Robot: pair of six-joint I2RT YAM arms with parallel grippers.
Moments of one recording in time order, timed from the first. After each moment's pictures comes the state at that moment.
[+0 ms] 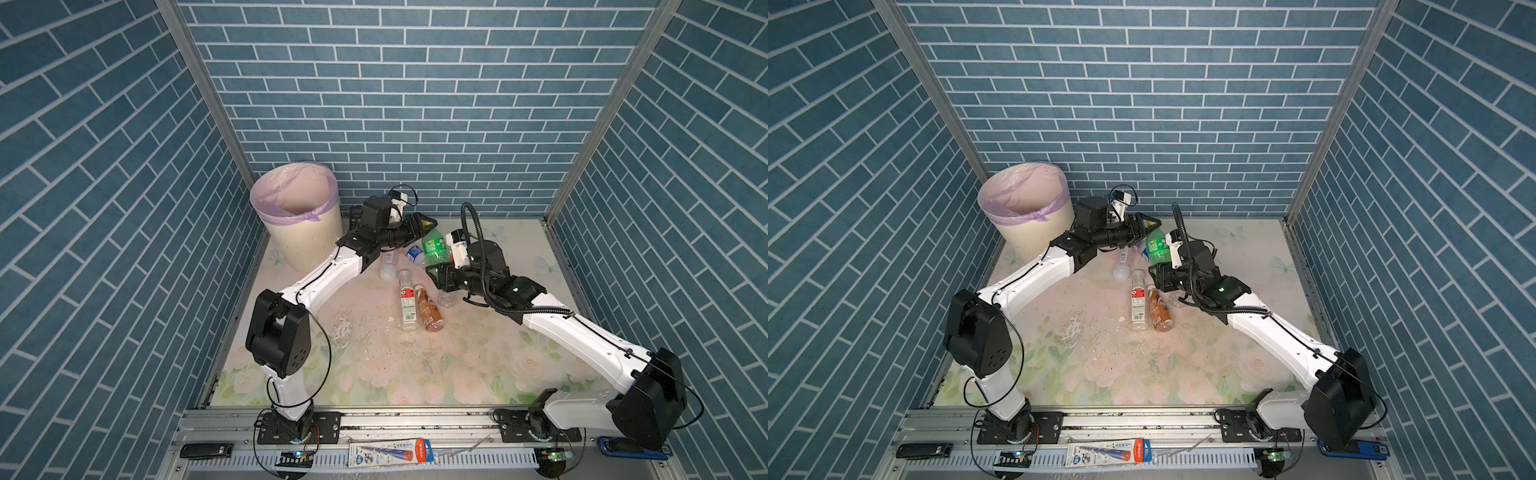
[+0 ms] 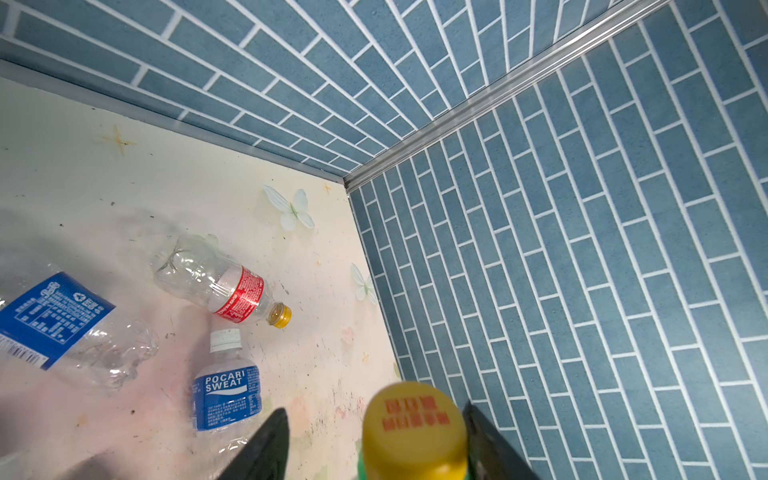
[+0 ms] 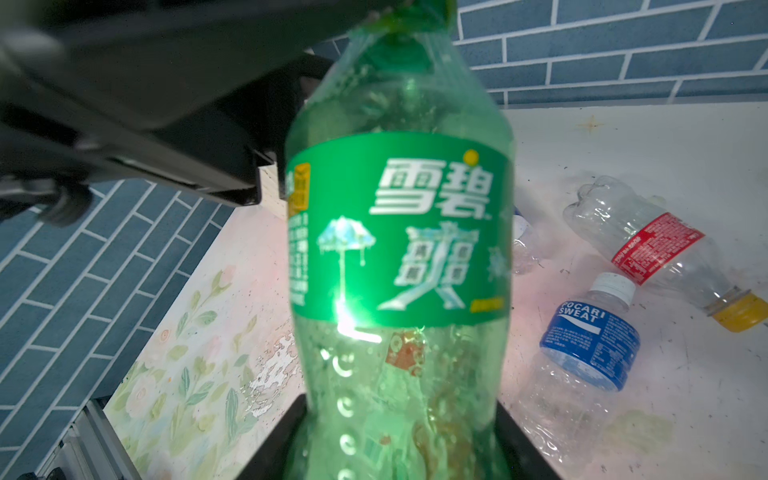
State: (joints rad) left arm -0.51 1.80 1.54 -0.05 0.52 -0.88; right arm 0.72 1.32 1.09 -0.29 -0.08 0.40
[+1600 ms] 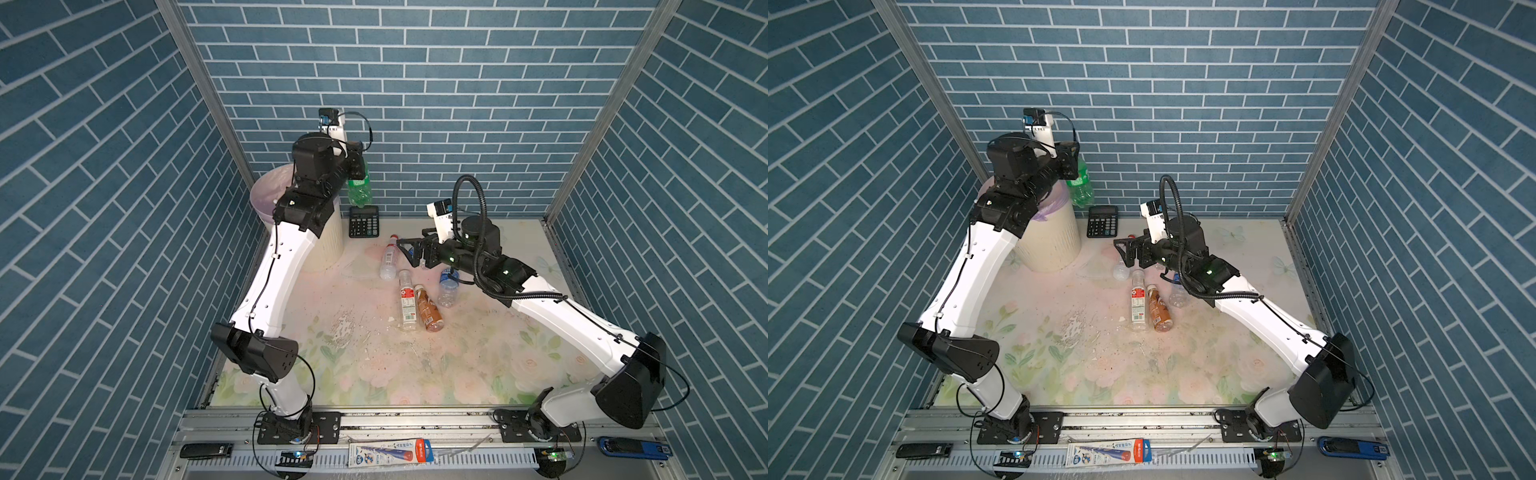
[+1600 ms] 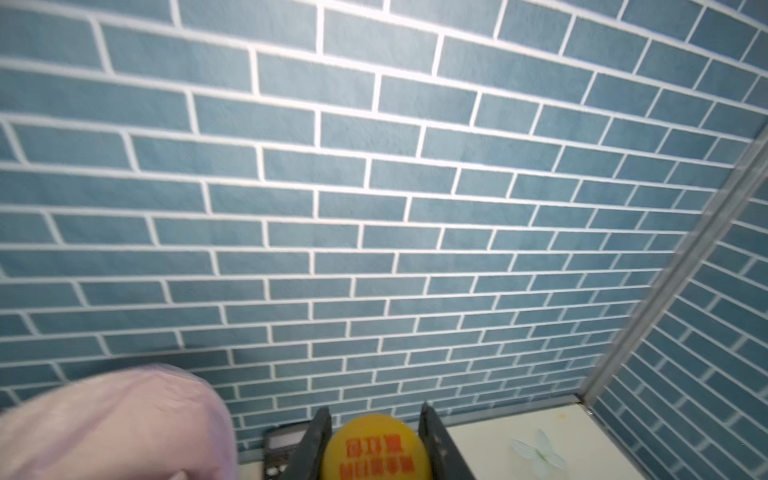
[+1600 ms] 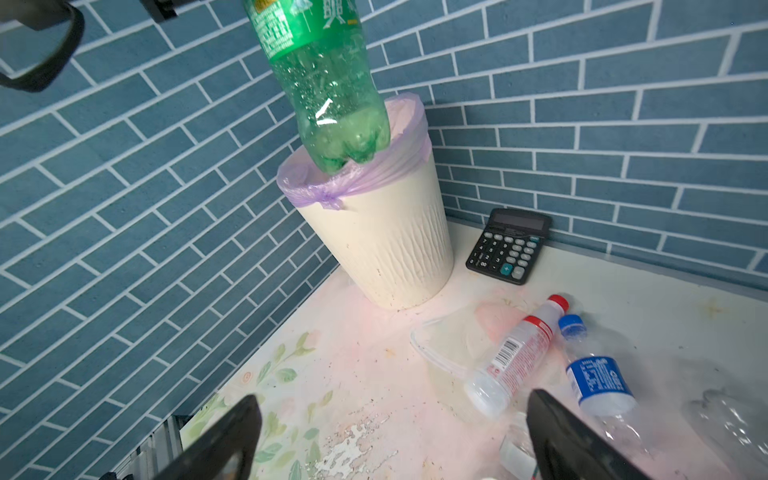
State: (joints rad) left arm -0.31 1.72 2.16 -0.42 -0.08 -0.10; right arm 0.78 1.46 1.37 -0.13 -0.19 0.31
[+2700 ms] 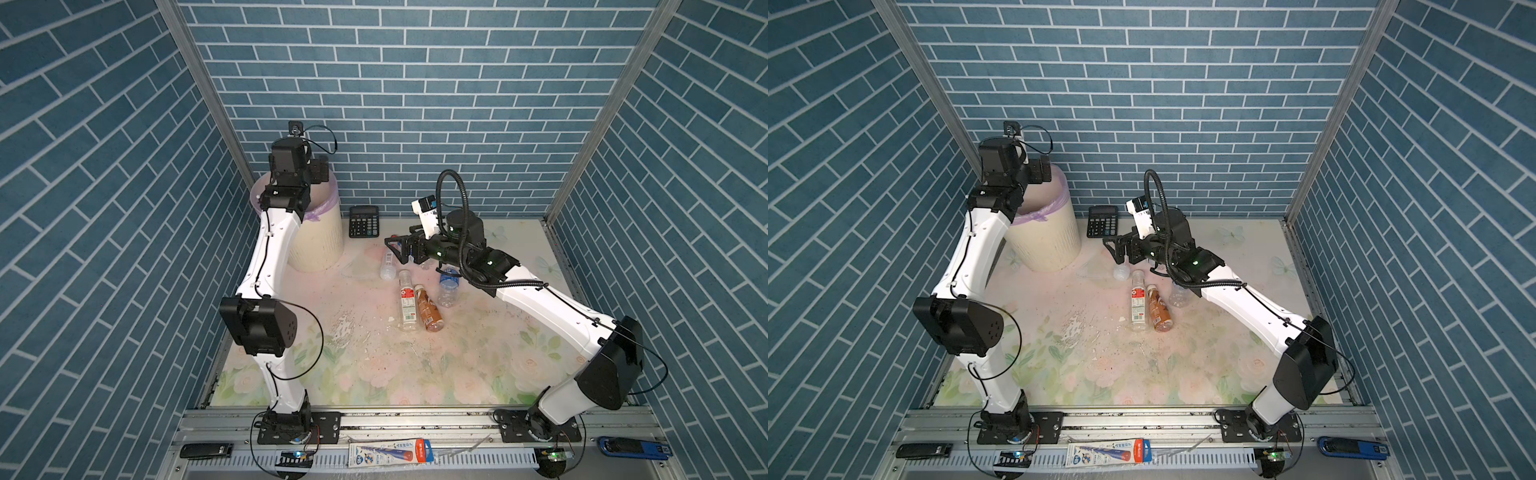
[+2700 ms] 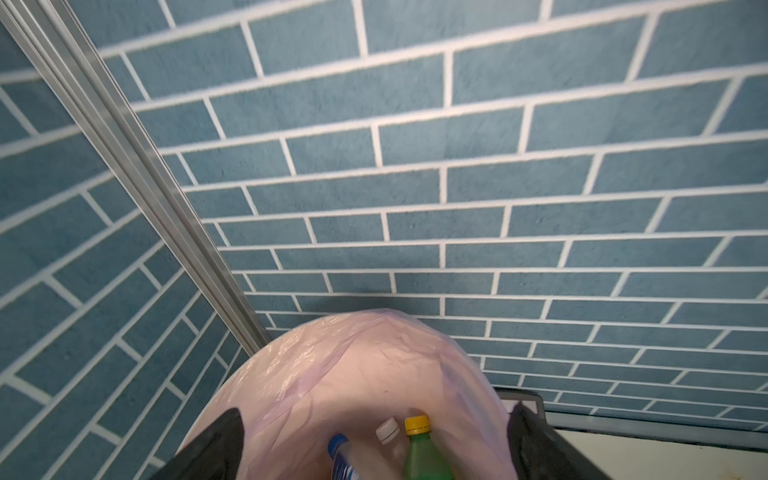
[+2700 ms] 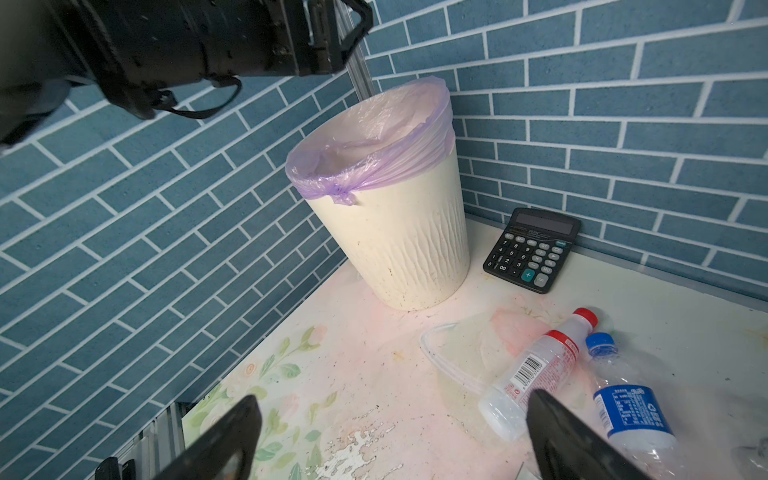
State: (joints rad) left arm -0.09 1.87 2.13 -0.44 -0.25 0.09; right arm 0.79 1.57 1.45 -0.13 -0.22 0.28
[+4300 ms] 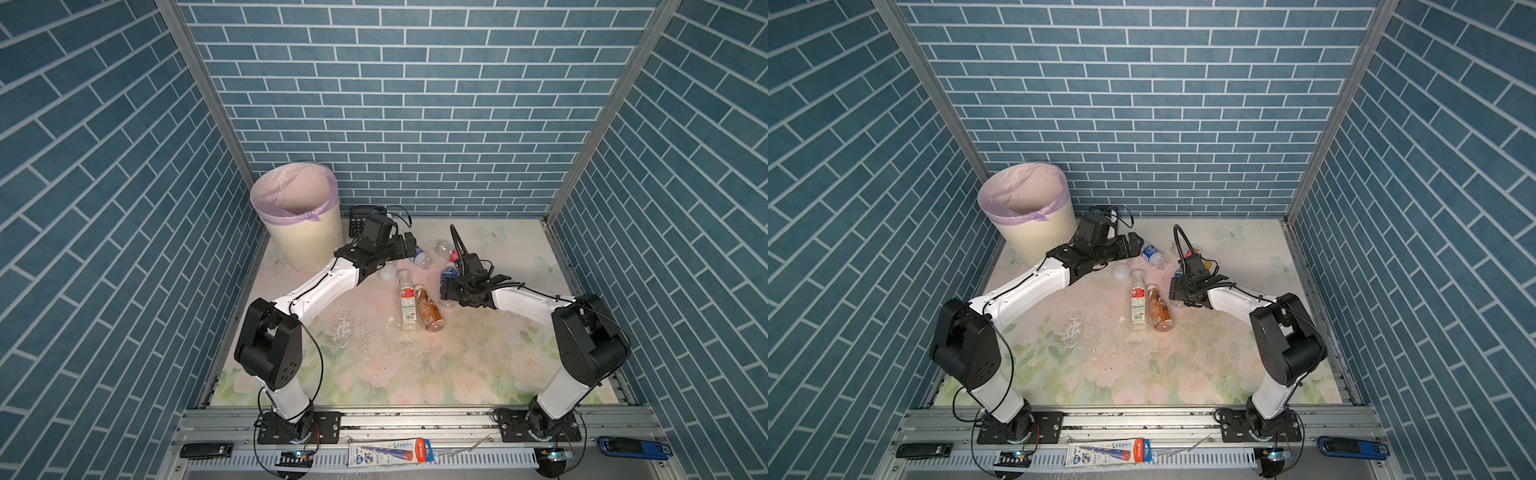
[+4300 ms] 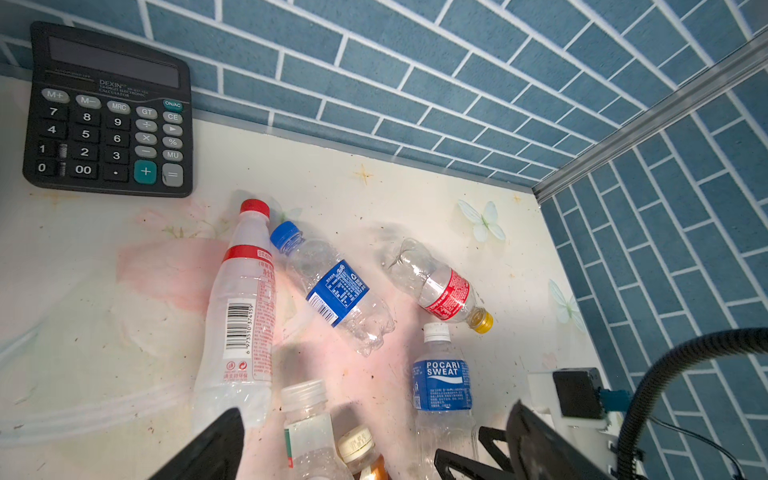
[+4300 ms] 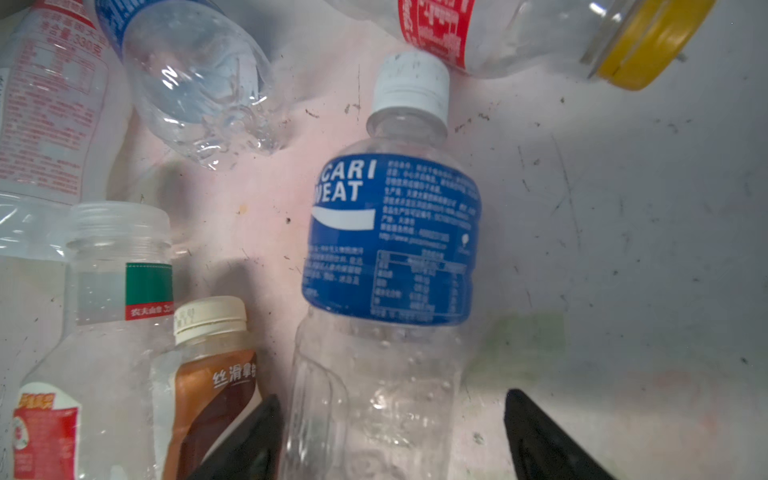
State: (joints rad) left arm -0.54 1.70 1.37 -0.26 0.03 -0.58; right arm 0.56 1.71 1.00 -0.26 0.03 0.58
